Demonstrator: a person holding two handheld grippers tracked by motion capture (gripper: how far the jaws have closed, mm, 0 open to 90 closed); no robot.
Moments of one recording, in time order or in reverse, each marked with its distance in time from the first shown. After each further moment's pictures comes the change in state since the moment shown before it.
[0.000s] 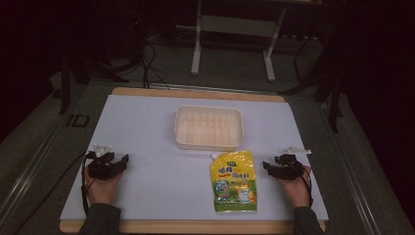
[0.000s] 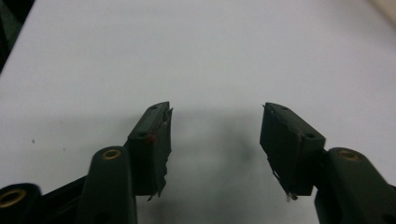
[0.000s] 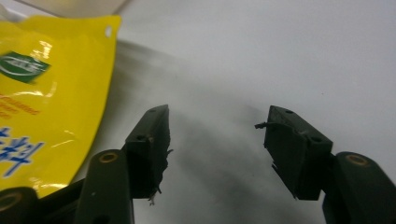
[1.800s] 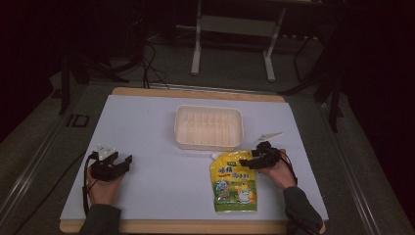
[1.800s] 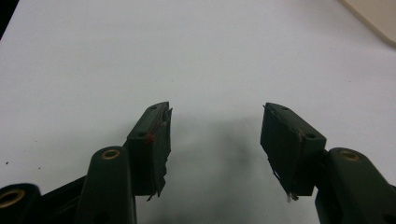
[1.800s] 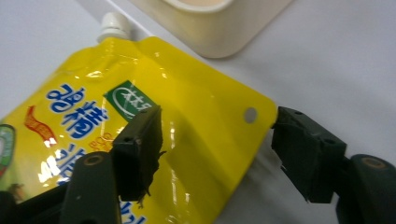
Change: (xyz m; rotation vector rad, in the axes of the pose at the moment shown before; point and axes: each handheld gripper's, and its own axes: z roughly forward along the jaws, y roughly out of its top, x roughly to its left) left arm -0.008 -0.002 0.000 -0.022 -0.046 0.071; right arm 0.032 0.050 0.044 0.126 0.336 -0.176
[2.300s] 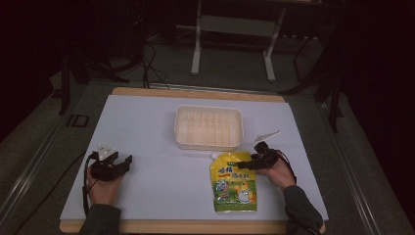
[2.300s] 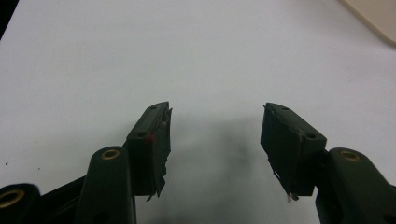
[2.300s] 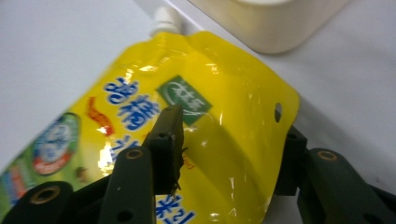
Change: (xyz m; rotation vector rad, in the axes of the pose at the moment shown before) left arm 0.000 0.000 0.000 0.000 0.000 0.006; right arm 0.003 0.003 0.002 0.037 0.177 0.011
